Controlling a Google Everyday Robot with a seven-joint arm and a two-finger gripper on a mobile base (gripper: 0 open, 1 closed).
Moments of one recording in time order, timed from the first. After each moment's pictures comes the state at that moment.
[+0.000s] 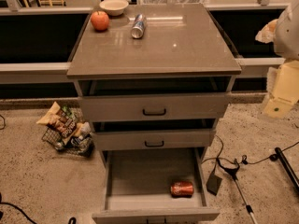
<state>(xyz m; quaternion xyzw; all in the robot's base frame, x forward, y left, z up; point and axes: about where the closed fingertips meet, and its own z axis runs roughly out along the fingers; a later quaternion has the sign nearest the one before) 0.438 -0.216 0.977 -0.60 0.78 -0.04 0.16</state>
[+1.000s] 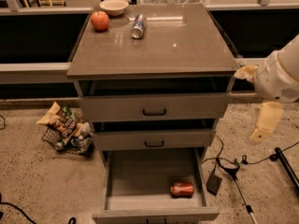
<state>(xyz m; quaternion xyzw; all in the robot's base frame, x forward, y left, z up) 0.463 -0.225 0.870 -0.65 0.74 0.04 0.18</state>
